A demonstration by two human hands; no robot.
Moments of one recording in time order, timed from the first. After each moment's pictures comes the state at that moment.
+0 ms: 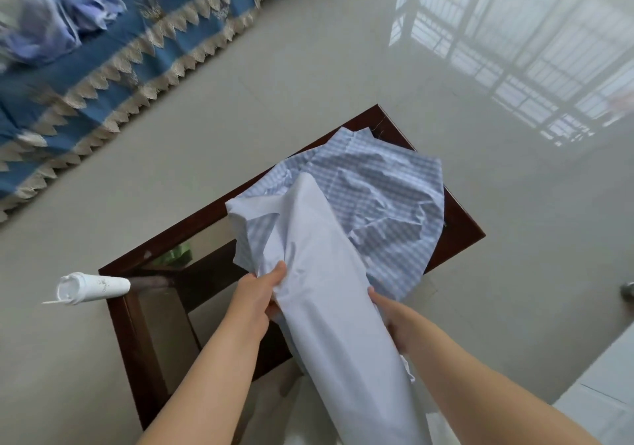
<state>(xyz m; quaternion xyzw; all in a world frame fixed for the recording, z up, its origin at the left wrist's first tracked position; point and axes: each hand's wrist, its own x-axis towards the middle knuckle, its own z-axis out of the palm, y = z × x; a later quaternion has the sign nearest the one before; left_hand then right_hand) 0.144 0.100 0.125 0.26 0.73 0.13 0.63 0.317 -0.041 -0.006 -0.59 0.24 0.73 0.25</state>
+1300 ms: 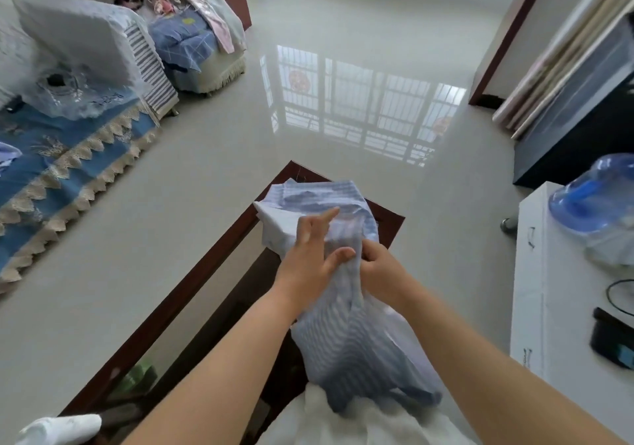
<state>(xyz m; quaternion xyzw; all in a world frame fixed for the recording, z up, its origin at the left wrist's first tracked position) 0.125 0.062 0.225 0.89 0.18 0.06 0.43 0.201 -0.062 0.225 -0.73 -0.23 0.36 0.54</state>
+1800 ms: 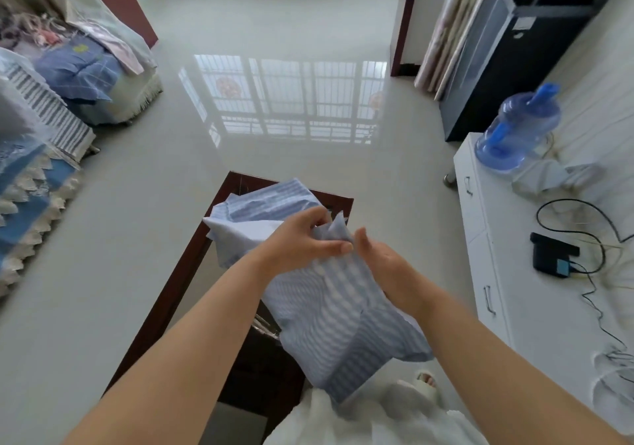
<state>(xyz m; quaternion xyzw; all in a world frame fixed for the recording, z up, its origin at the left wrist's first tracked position) 0.197 0.018 0.252 0.86 0.02 -0.13 0.49 0.205 -0.161 0.239 -0.65 -0.14 0.37 0.65</state>
